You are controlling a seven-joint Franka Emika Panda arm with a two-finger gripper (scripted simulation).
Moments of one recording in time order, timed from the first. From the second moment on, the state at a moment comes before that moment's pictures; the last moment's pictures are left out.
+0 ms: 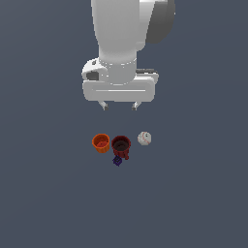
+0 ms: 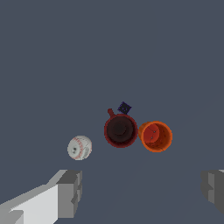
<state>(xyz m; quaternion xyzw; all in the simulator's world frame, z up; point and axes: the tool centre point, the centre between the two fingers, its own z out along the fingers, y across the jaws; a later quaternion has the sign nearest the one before) 0.002 -0.013 0.316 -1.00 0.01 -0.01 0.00</state>
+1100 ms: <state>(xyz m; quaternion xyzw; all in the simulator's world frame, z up) 0.015 -0.010 0.303 -1.00 0.04 -0.02 0.02</state>
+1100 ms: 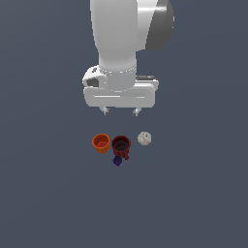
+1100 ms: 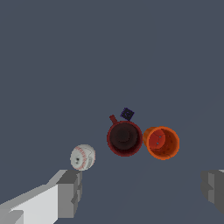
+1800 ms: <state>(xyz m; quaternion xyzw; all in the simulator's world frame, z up) 0.054 -0.019 0.186 -0.98 0.18 -0.01 0.01</state>
